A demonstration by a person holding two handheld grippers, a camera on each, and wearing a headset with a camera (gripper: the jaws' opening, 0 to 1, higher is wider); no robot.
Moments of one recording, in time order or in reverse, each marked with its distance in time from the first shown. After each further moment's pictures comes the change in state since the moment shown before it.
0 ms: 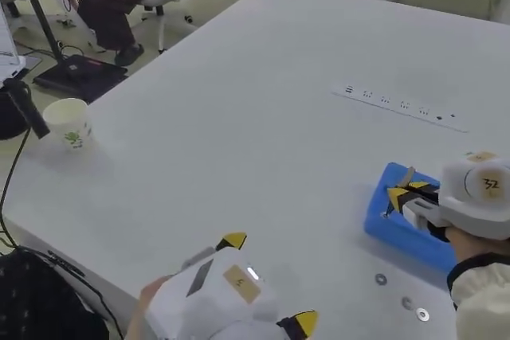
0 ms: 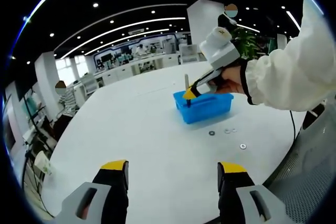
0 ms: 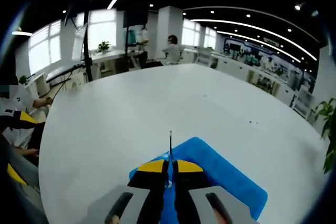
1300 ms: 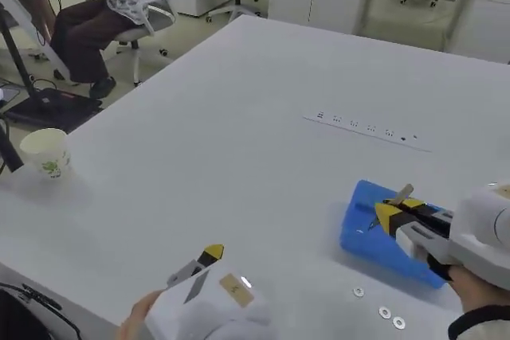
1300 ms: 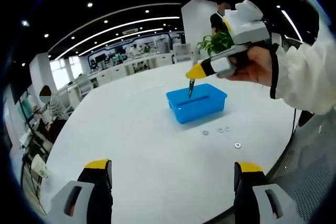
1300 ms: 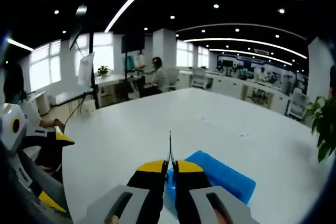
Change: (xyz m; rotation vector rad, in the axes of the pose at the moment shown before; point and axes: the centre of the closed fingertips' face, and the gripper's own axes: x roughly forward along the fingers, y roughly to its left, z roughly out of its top) left arm 0.003 -0.005 0.002 0.022 -0.009 -0.022; right arm -0.084 0.036 0.031 0.034 -0.200 -0.029
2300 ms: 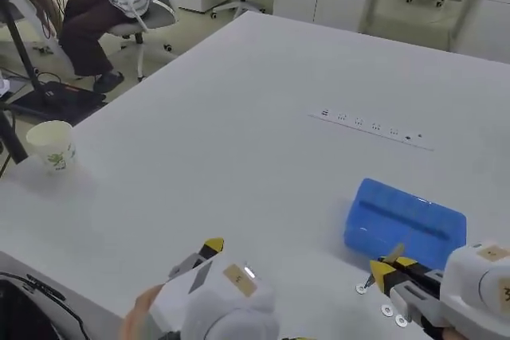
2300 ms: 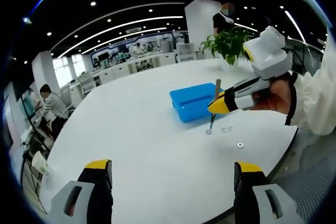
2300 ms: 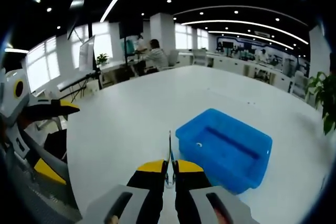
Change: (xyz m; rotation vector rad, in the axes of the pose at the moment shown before) left arm 0.003 0.000 -0.005 -0.017 0.023 -0.005; right arm 0.000 0.019 -0.077 0.079 0.151 0.031
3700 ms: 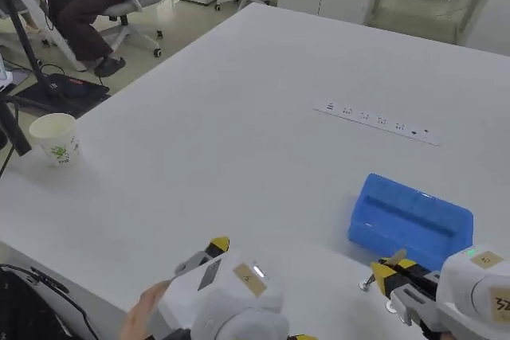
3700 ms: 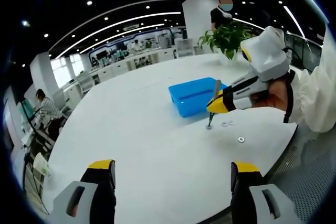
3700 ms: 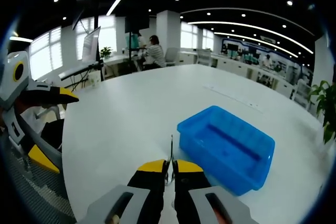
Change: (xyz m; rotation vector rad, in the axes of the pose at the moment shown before) left arm 0.001 -0.001 -0.006 0.025 0.037 0.000; right arm 0.007 0.001 -0.010 -0.074 0.015 0.001
